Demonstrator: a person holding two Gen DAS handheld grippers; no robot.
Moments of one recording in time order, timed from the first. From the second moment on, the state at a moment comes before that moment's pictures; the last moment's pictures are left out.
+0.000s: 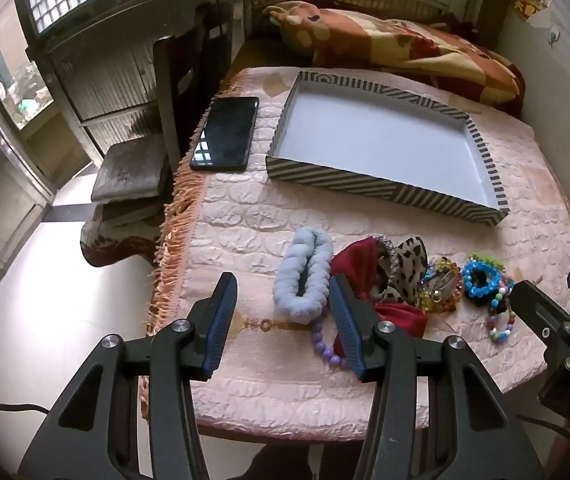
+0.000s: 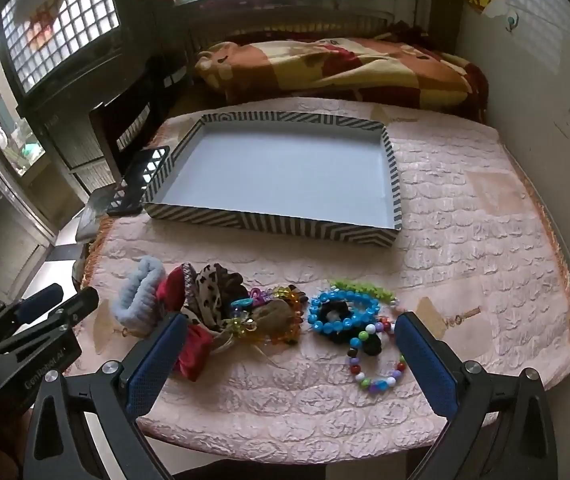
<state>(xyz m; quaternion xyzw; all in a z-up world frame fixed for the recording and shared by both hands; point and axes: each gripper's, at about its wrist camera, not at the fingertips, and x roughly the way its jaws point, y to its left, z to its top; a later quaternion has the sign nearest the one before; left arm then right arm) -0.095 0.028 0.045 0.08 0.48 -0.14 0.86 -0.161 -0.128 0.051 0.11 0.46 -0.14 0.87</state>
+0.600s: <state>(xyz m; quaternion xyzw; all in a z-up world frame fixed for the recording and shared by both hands) -0.095 0.032 0.045 0.08 0.49 -0.14 0.86 -0.158 -0.126 0.046 0.11 0.46 -0.14 0.87</state>
